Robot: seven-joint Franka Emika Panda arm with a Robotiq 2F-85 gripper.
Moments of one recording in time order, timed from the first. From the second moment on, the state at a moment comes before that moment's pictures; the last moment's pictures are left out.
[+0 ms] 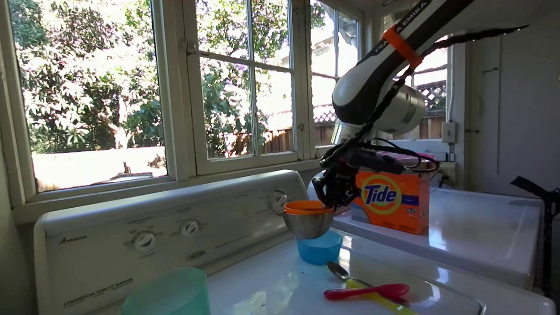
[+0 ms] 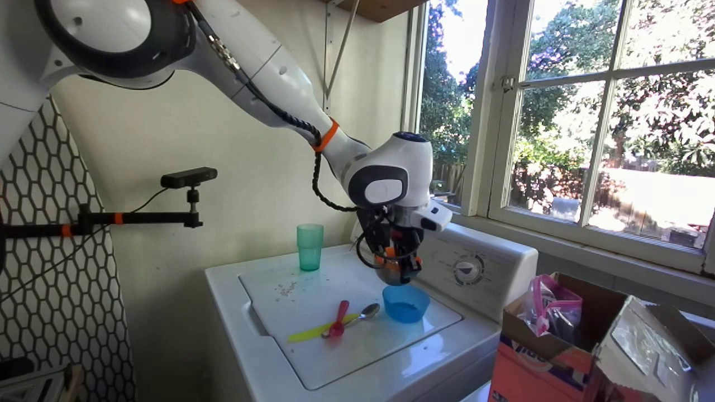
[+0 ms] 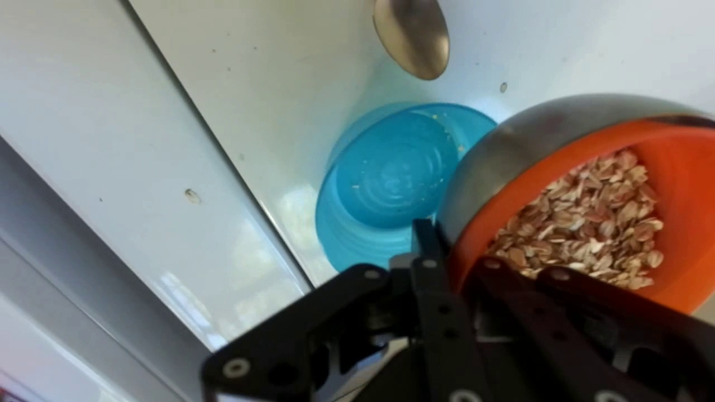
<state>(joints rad) -0.09 0.47 0.04 -1.75 0.28 2.45 0.11</state>
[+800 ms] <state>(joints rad) -0.10 0.47 0.00 -1.81 0.31 2.49 0.16</state>
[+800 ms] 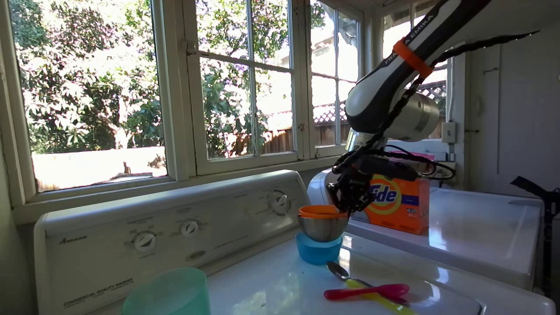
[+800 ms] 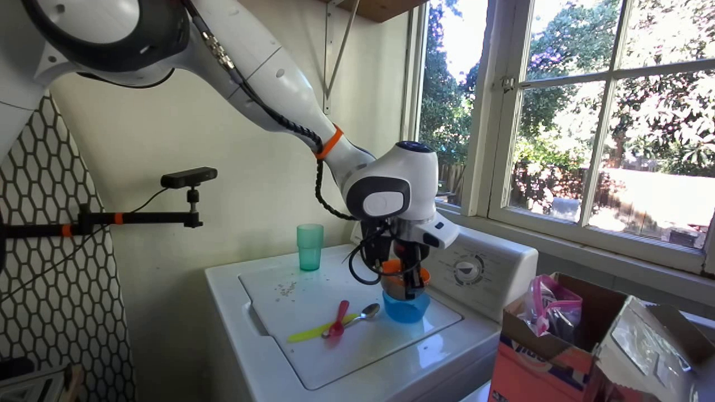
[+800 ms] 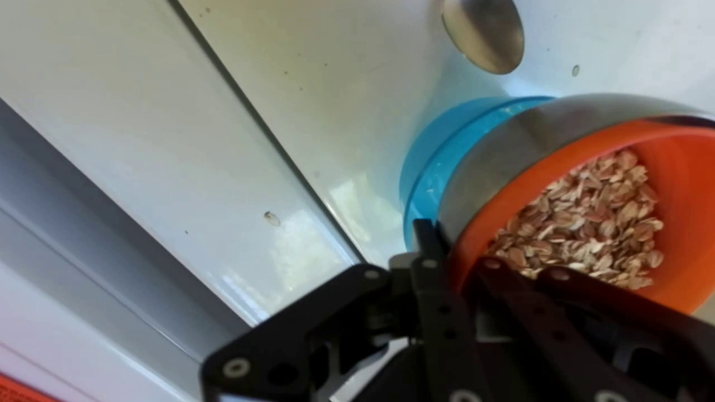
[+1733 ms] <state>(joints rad) -0.09 0.58 -0.01 -1.70 0.31 2.46 0.26</state>
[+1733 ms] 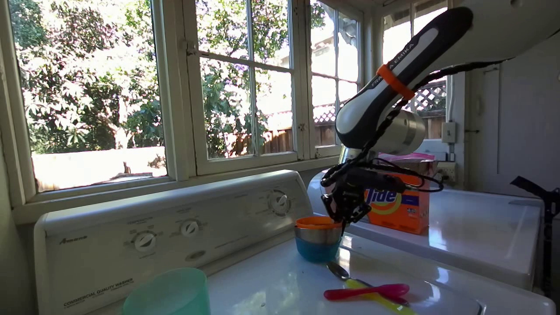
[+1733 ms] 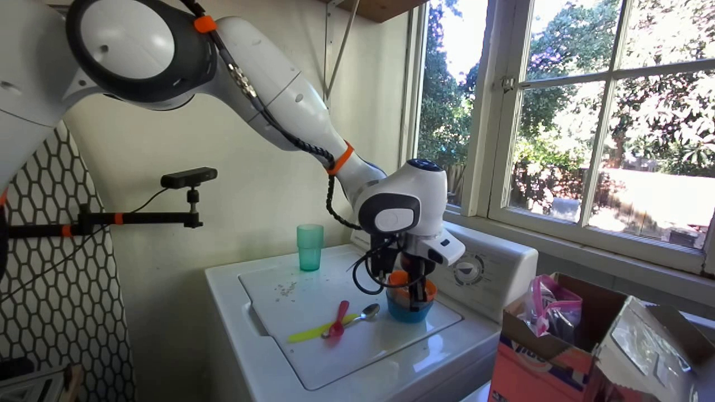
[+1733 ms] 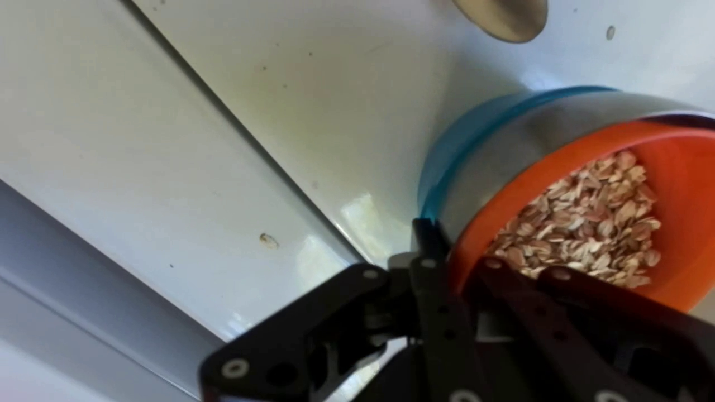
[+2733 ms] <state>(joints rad) -0.09 0.66 0.00 -1.60 0.31 2.41 0.29</state>
